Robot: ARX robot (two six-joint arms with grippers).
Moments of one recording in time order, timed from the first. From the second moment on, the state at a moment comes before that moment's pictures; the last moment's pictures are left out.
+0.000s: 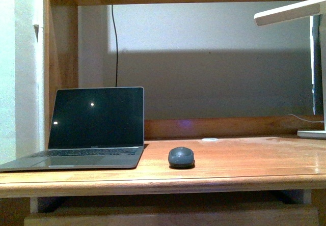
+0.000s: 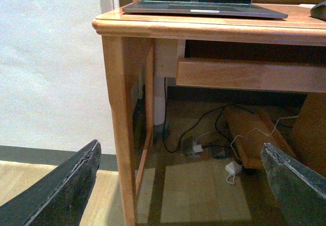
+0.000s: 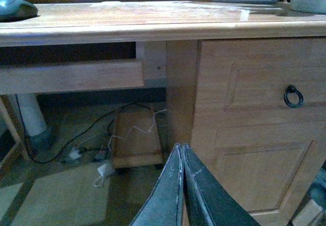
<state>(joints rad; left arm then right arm) -0.01 0.00 0.01 0.00 0.00 -0.01 0.00 0.01 0.02 0.00 0.00 0.00</state>
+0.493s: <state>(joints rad) -0.01 0.00 0.01 0.00 0.00 -0.01 0.00 0.01 0.02 0.00 0.00 0.00</state>
